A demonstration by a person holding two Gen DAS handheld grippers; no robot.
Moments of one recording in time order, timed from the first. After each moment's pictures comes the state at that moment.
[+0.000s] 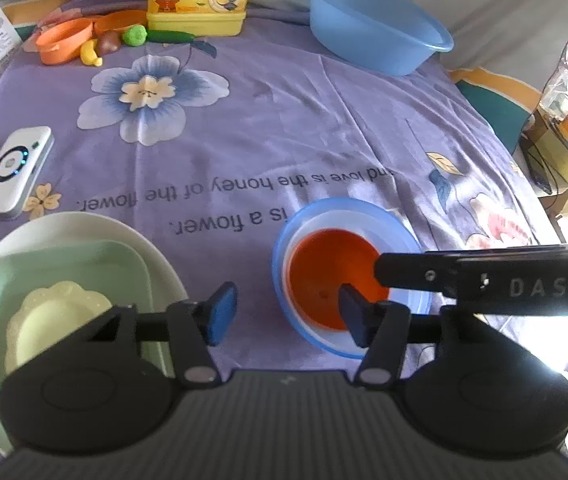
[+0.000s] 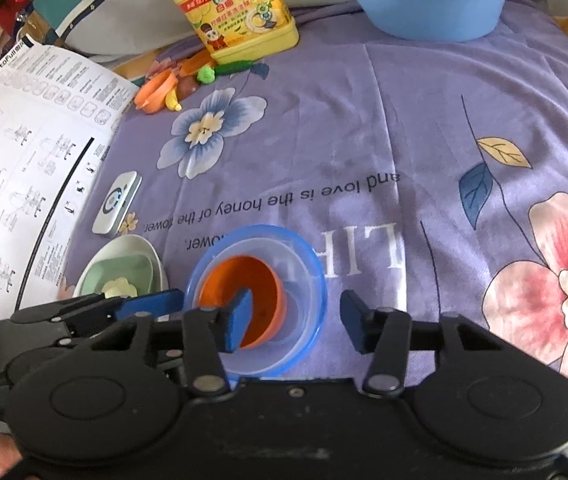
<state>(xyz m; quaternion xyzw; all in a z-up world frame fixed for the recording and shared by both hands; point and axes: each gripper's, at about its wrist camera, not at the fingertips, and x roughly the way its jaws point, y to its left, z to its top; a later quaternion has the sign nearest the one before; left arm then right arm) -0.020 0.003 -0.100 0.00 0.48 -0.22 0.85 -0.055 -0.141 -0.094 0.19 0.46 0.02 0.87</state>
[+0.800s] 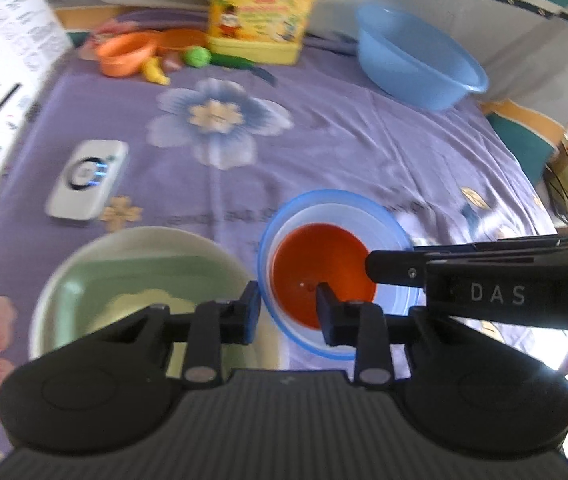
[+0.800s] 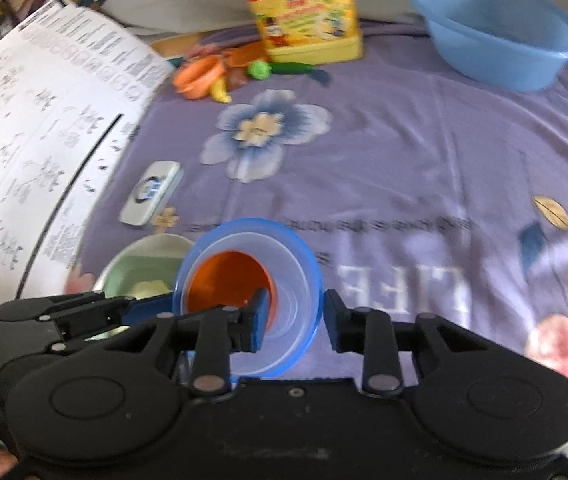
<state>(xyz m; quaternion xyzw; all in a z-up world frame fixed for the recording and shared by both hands) -0.019 0.056 -0.065 -0.01 0.47 -0.16 0.87 -0.019 -0.074 -0.062 0.11 0.46 0.07 0.88</state>
